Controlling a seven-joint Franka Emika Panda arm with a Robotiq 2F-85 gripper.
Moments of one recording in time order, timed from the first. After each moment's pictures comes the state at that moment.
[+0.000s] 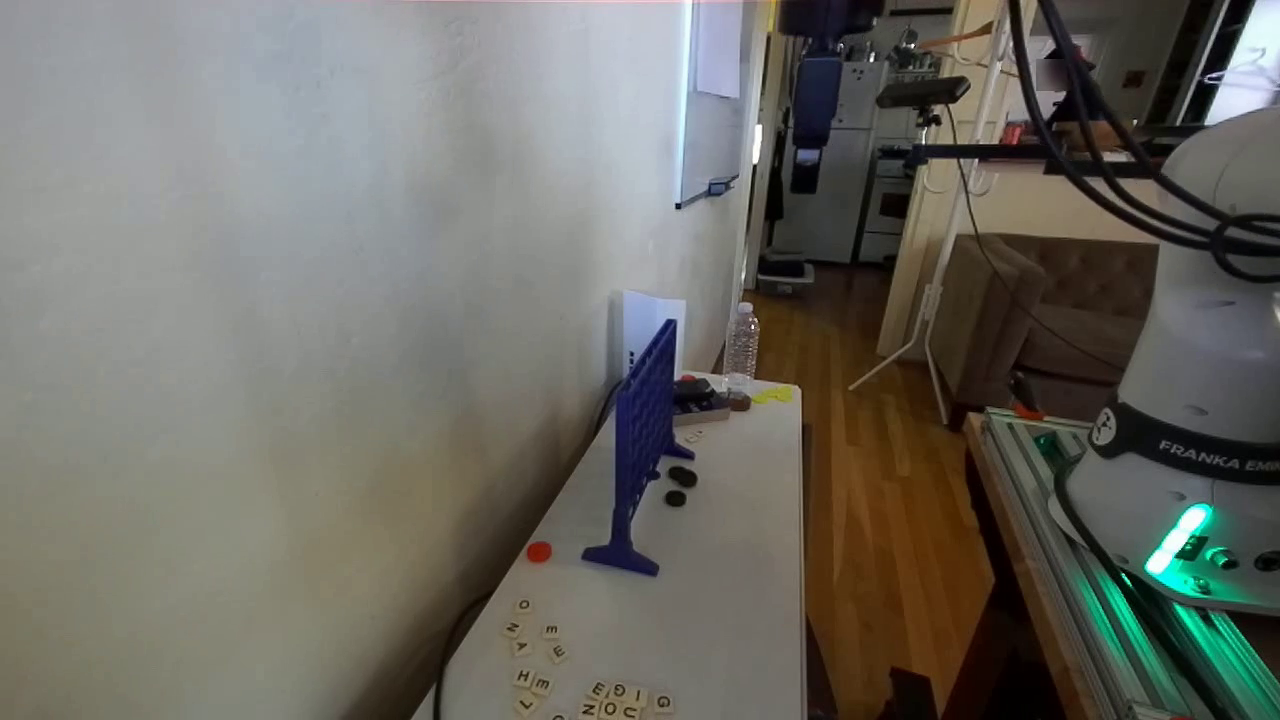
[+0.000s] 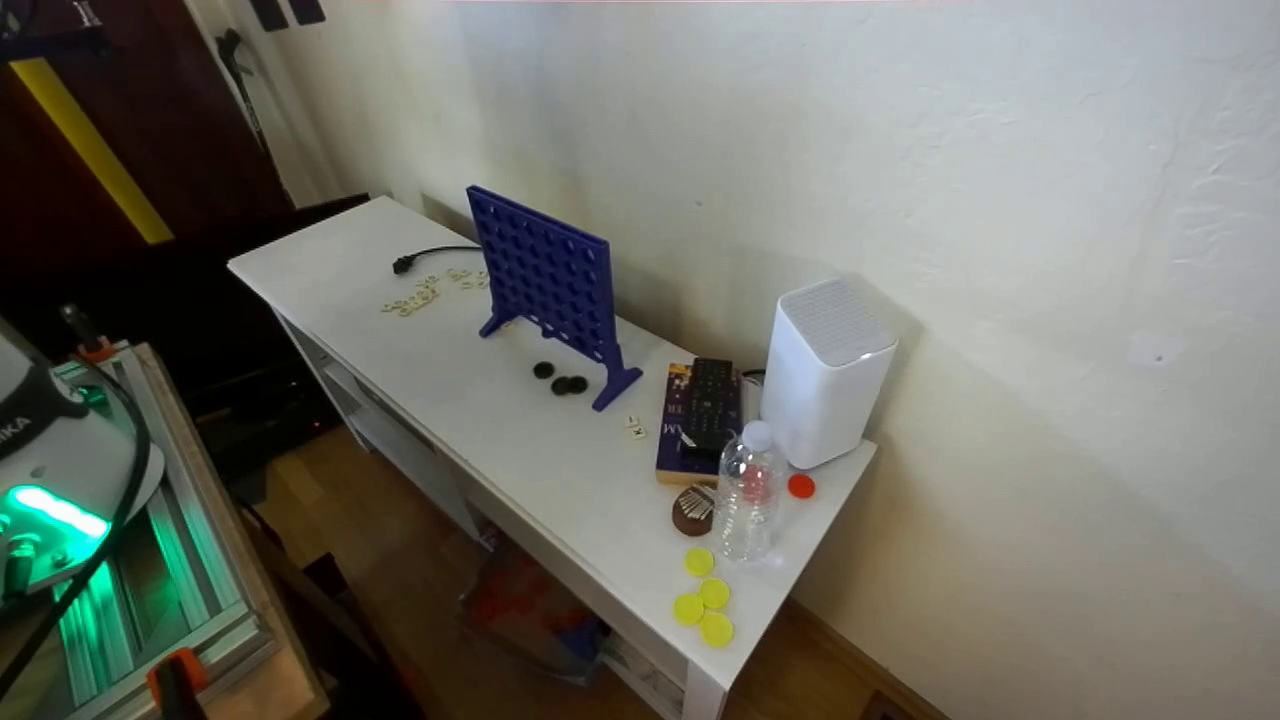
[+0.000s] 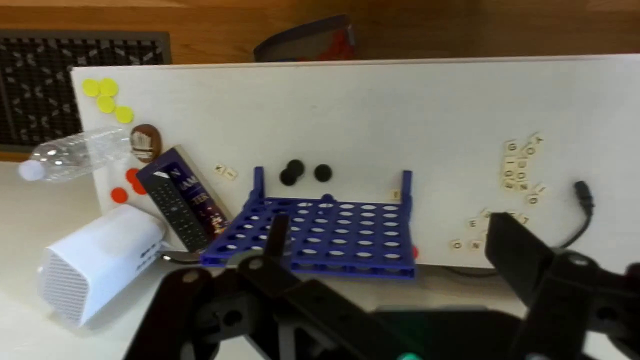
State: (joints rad) arm 0.02 -0.60 0.16 -2.49 -0.09 1.89 0.13
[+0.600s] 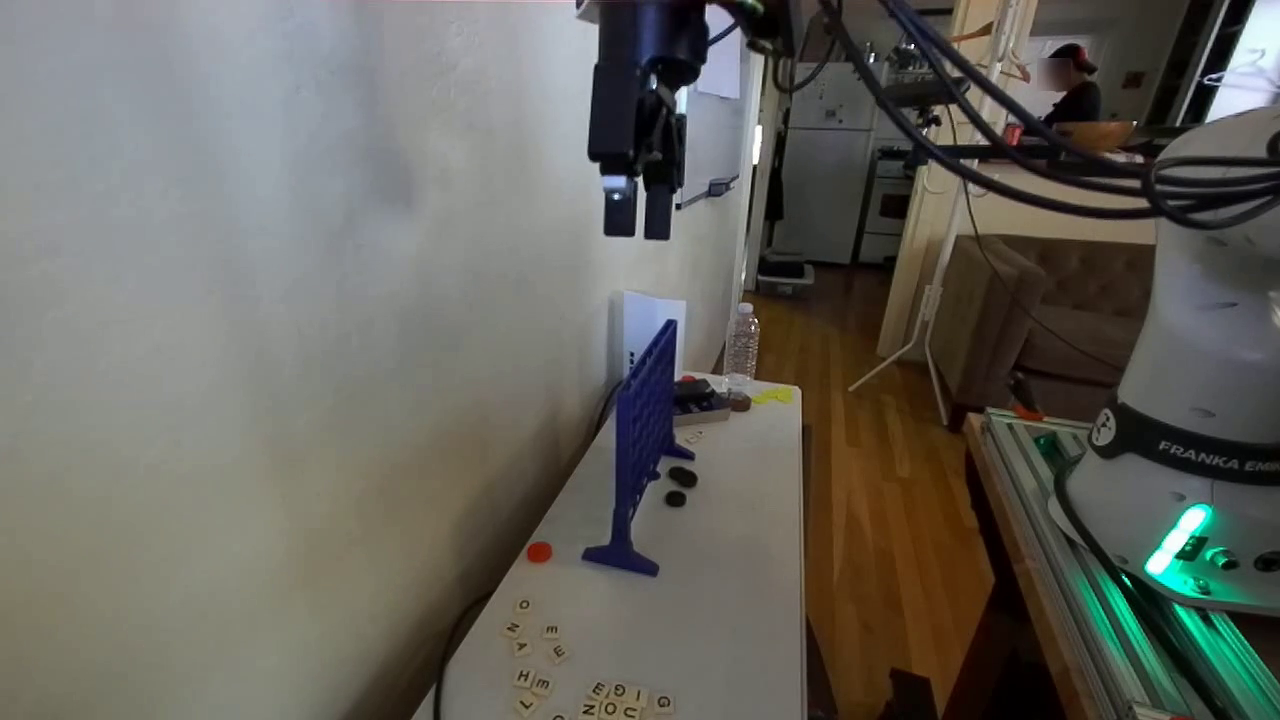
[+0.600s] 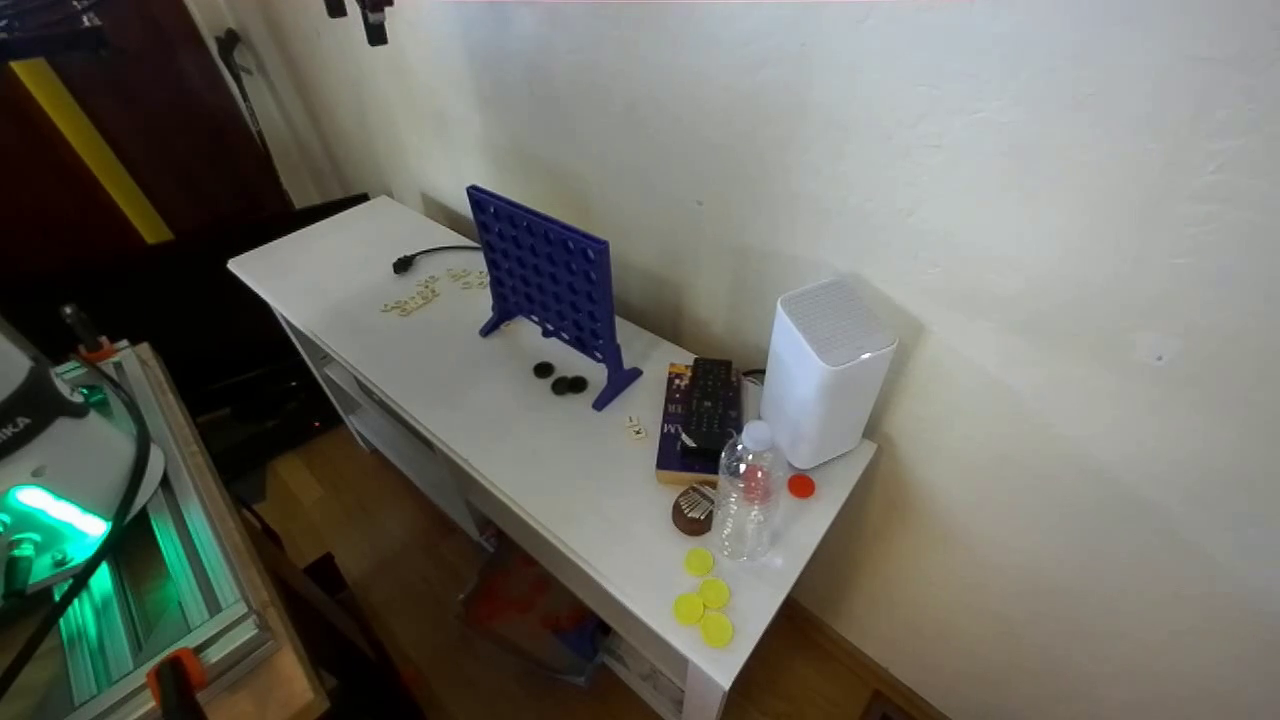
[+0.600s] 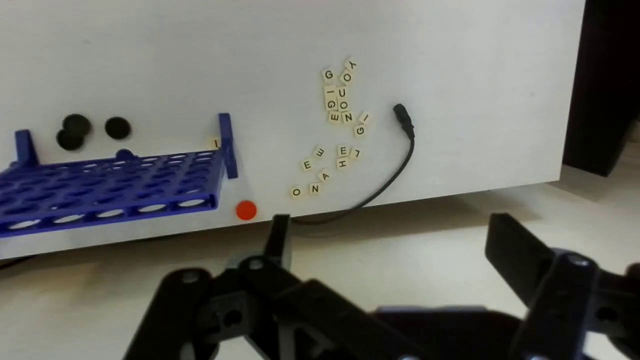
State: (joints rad) arm 0.11 -0.17 0.16 -2.22 0.24 2.08 0.14
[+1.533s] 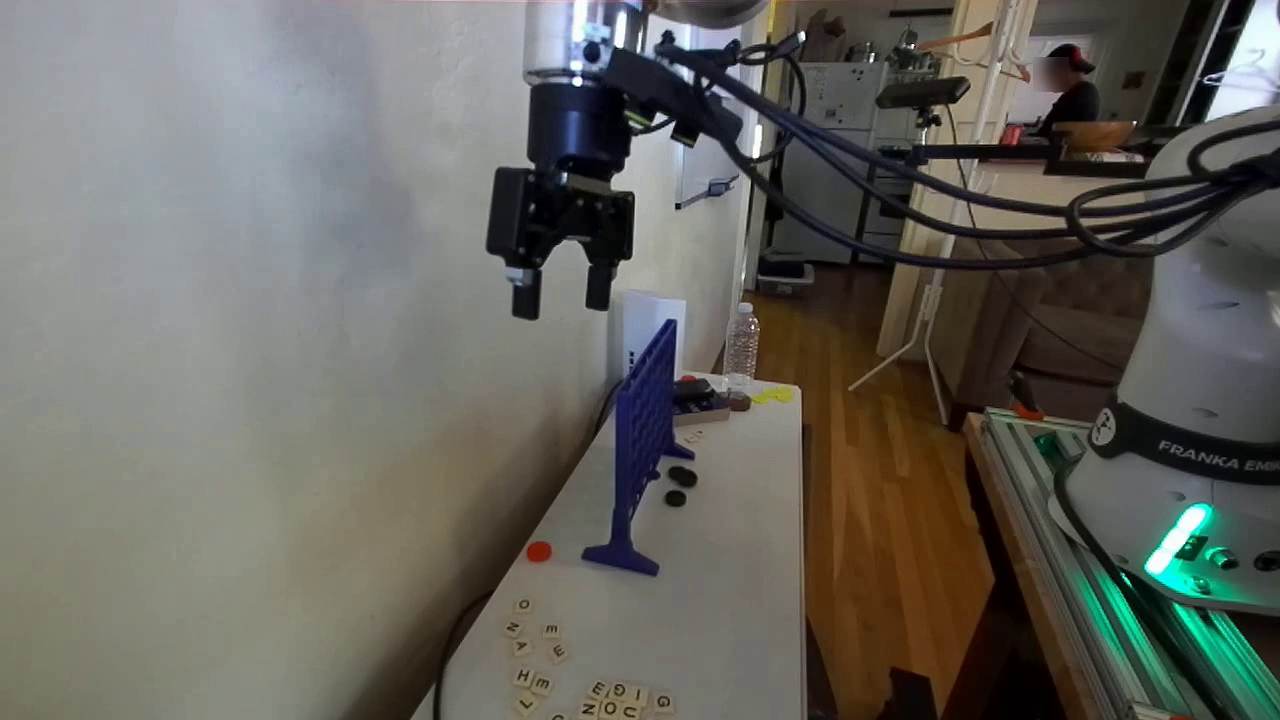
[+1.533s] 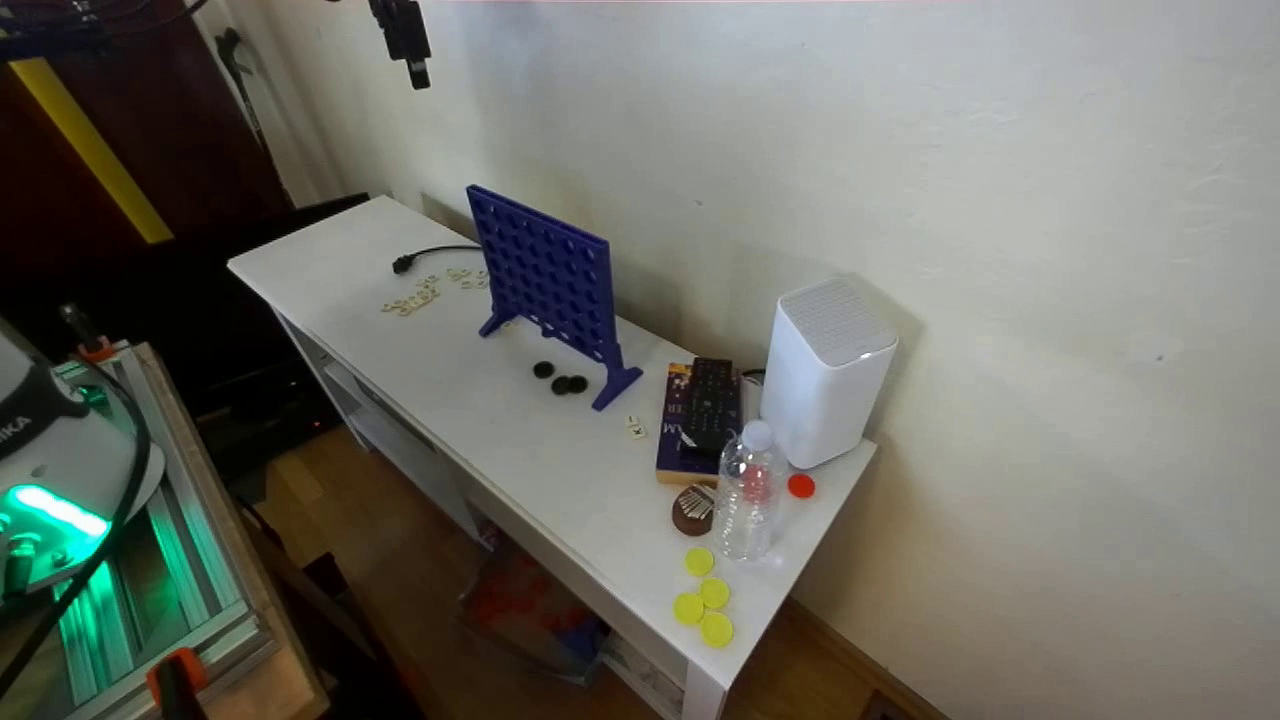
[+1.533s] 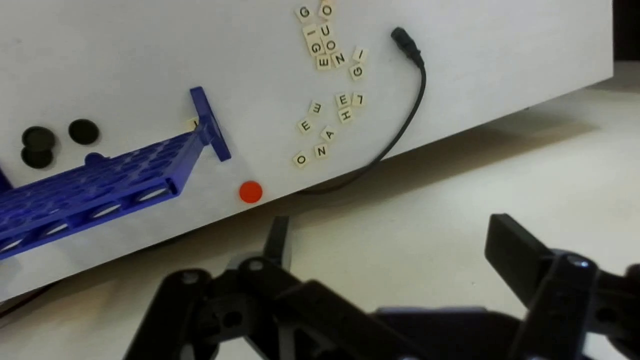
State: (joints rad) arm 0.13 0.04 0.18 -2.16 0.18 2.31 0.42
